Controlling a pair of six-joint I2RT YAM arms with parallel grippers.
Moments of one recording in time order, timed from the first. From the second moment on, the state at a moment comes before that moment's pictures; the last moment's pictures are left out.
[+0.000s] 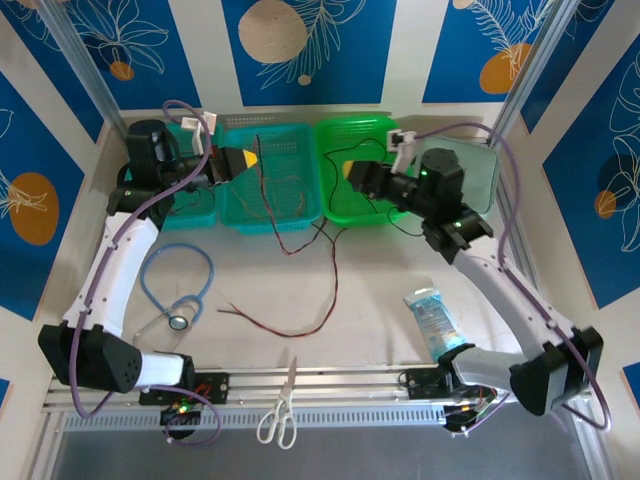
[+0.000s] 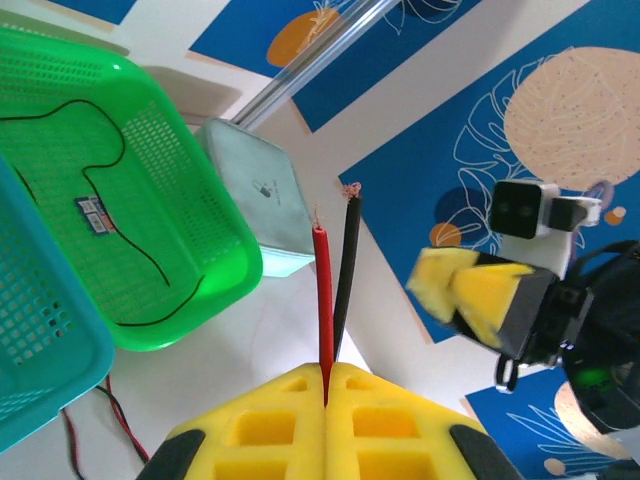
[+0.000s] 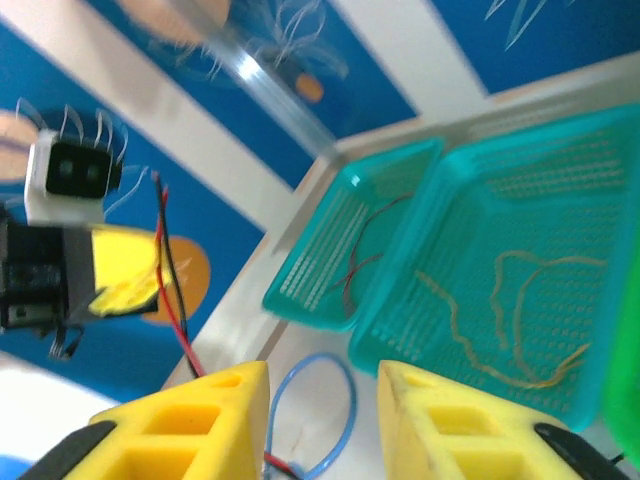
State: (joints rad) left arm -0.14 1.34 1.39 -0.36 0.95 -0.62; right arm 0.46 1.23 1.16 -0.09 -0.45 0.67
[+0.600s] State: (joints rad) left arm -0.14 1.30 1.32 -0.30 0.98 -0.68; right arm 0.67 1.68 1.58 0.02 -0.58 0.70
